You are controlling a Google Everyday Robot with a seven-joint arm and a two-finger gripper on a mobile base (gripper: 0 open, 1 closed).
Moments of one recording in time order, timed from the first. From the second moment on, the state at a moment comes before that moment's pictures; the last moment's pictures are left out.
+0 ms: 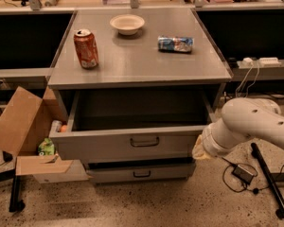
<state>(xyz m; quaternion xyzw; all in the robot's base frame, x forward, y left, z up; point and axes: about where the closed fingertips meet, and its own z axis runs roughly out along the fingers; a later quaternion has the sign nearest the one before) 0.496 -0.213 0.624 -0.70 0.70 0.02 0.16</state>
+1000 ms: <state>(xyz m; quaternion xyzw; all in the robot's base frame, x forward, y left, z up) 0.571 -0.227 0.626 -0.69 0.70 0.01 0.19</state>
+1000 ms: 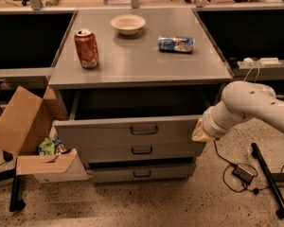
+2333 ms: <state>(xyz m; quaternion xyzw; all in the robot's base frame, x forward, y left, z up) 0.616 -0.226 0.629 -0.69 0.70 0.02 0.20</state>
